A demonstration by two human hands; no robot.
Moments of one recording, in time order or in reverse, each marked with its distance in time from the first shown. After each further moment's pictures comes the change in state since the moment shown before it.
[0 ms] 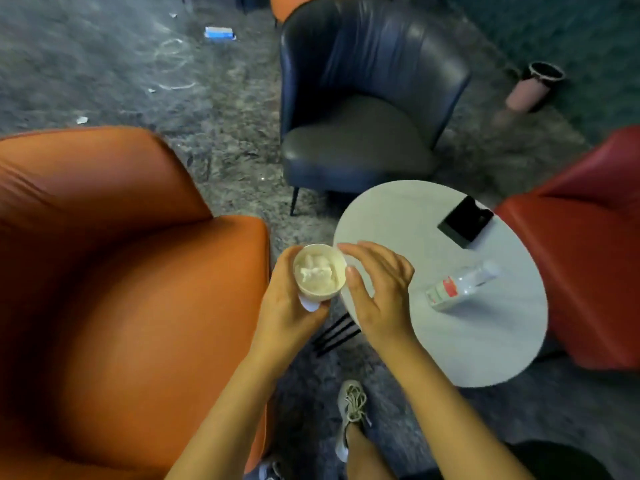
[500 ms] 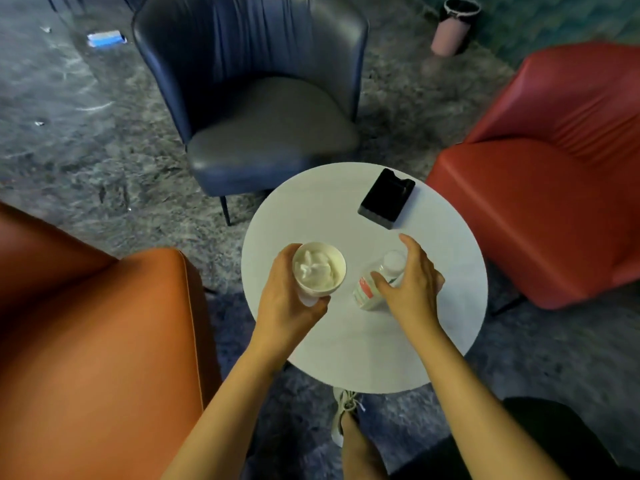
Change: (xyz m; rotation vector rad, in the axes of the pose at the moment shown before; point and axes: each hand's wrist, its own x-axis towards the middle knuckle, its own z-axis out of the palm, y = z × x) left_hand 0.061 0.048 0.190 0.045 -0.289 0.094; right_hand -0.002 0.234 -0.108 -0.181 0.053 0.664
